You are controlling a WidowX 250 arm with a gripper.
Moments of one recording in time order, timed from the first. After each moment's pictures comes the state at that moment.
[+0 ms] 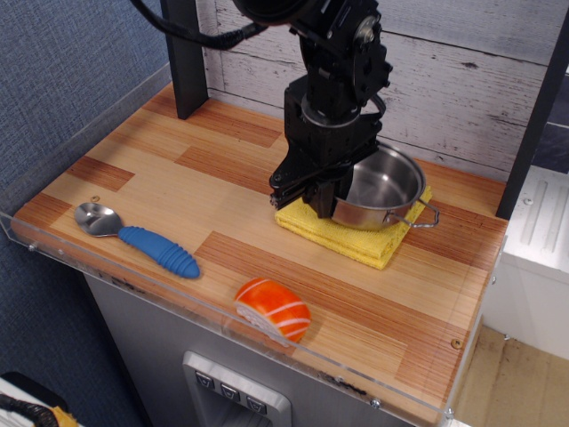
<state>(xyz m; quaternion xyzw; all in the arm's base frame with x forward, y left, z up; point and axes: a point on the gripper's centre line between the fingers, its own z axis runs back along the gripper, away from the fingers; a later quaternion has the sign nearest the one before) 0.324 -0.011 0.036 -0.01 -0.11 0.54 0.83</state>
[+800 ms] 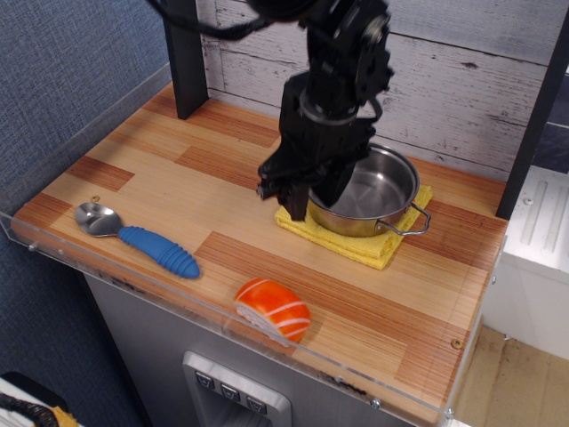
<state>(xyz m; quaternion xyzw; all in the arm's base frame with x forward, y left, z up) 0.318 0.001 0.048 0.06 -0.10 0.51 0.85</state>
